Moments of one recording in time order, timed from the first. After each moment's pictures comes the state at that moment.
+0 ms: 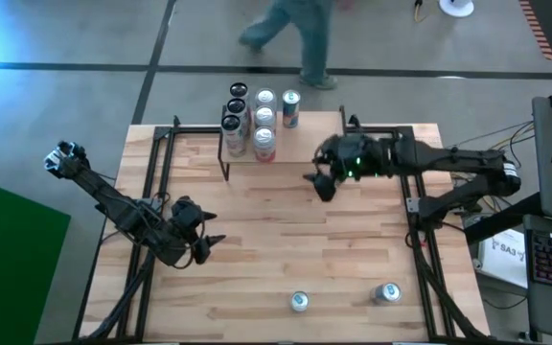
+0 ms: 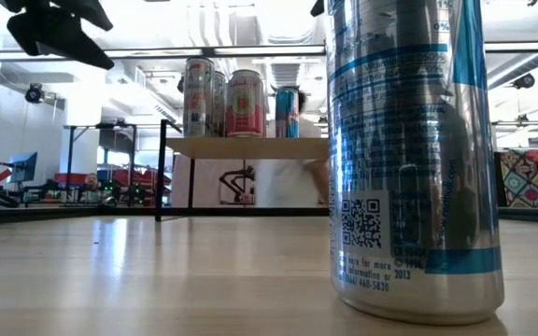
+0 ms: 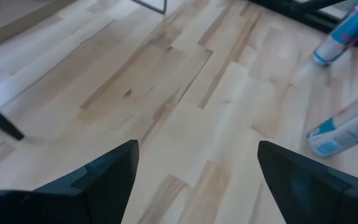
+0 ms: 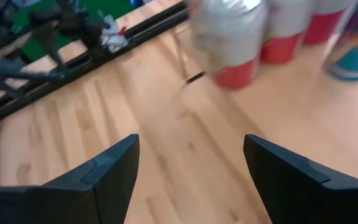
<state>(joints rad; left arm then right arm) -0.65 1.05 0.86 -0.72 -0.73 -0.98 -0.10 1.33 1.37 -0.65 0.13 0.40</state>
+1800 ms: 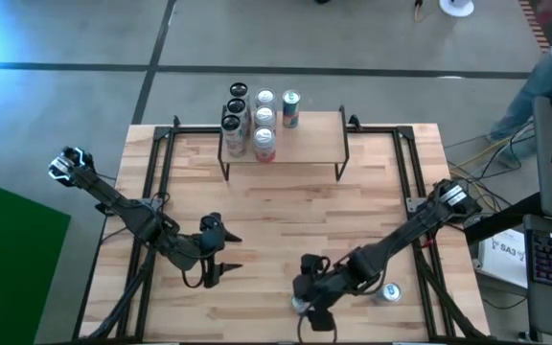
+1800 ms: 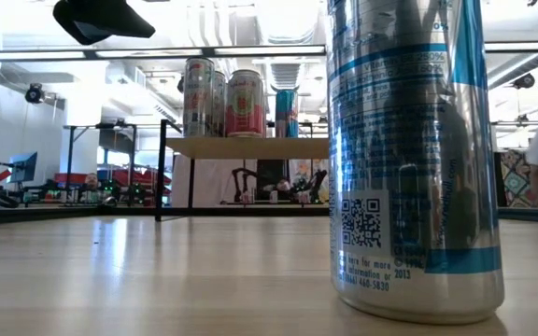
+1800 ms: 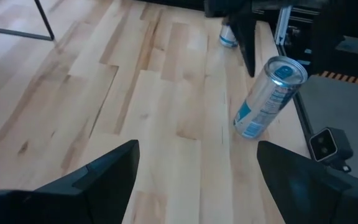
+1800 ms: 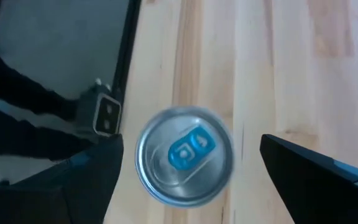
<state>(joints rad) -0.61 1.22 0.85 -0.28 -0.50 -0.53 0.56 1.84 1.45 -0.48 0.08 0.49</state>
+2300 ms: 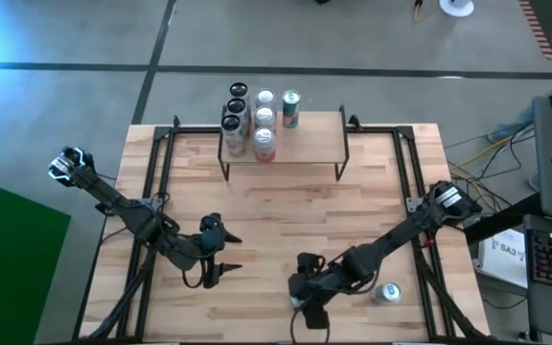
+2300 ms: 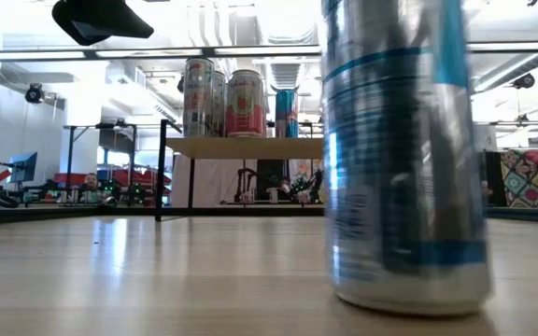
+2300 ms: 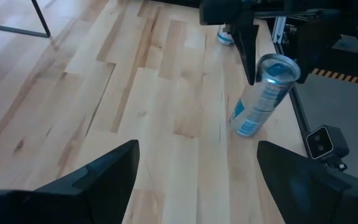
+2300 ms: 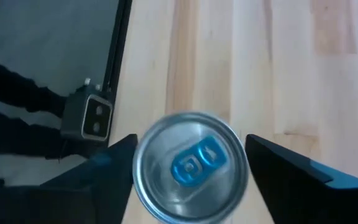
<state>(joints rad) -0.61 1.22 0.86 -0.28 -0.49 -0.54 0.55 1.88 1.48 -0.50 0.08 0.48</state>
